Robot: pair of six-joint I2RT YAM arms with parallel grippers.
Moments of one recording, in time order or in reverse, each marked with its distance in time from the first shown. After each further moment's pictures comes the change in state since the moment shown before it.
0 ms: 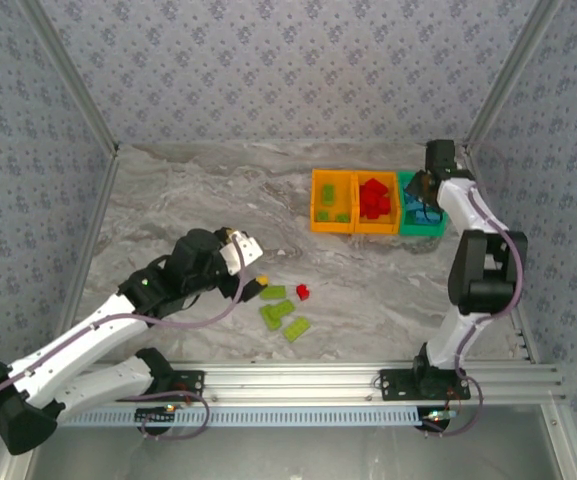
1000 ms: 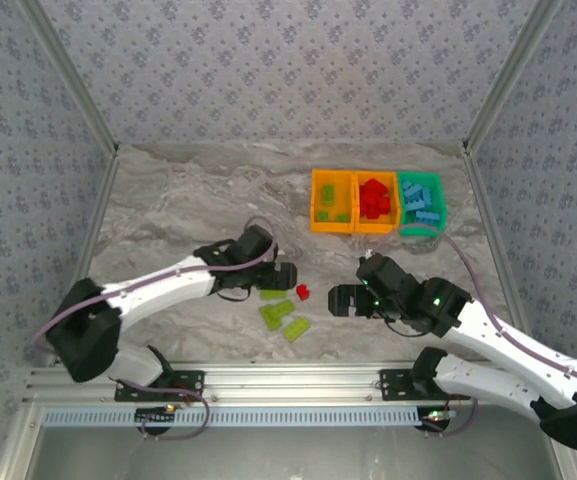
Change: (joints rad) left arm -0.053 0.547 0.085 0.005 0.035 -1.001; right arm 0.953 -0.889 -0.526 -0.359 -0.054 0.278
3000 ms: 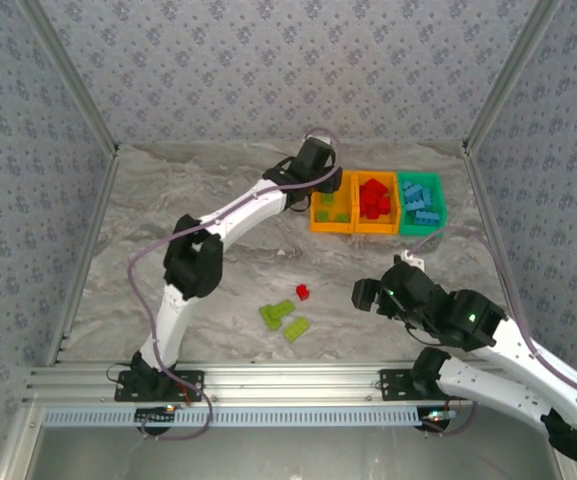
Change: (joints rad) left arm 0.110 0.831 1.179 0.047 -0.214 0.341; right arm 0.005 -0.166 0.037 -0.158 0.186 0.153
